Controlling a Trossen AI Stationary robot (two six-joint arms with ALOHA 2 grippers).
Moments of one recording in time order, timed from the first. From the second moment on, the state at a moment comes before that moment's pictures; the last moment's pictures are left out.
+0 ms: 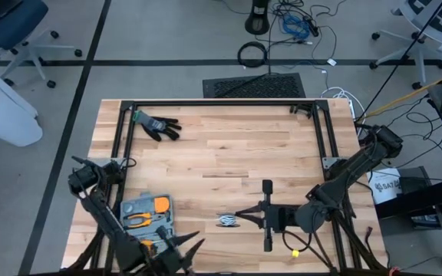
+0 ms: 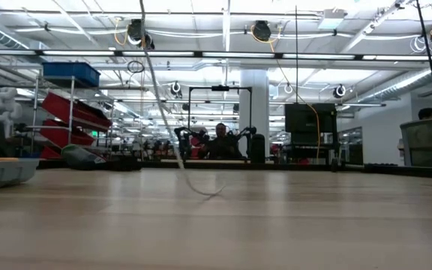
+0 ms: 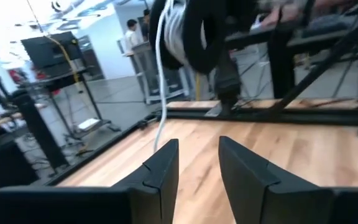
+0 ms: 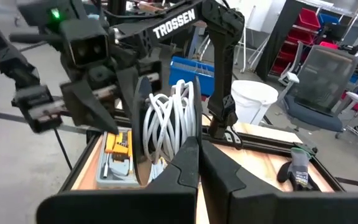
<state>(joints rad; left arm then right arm) -0.97 1.94 1.45 0.12 -1.57 -0.17 0.69 1.48 1.18 0.16 0.73 -0.07</state>
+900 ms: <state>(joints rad) -0.78 1.91 1.45 0.32 -1.48 -0.03 0.72 1.26 1.18 -0.07 0.73 -0.09</state>
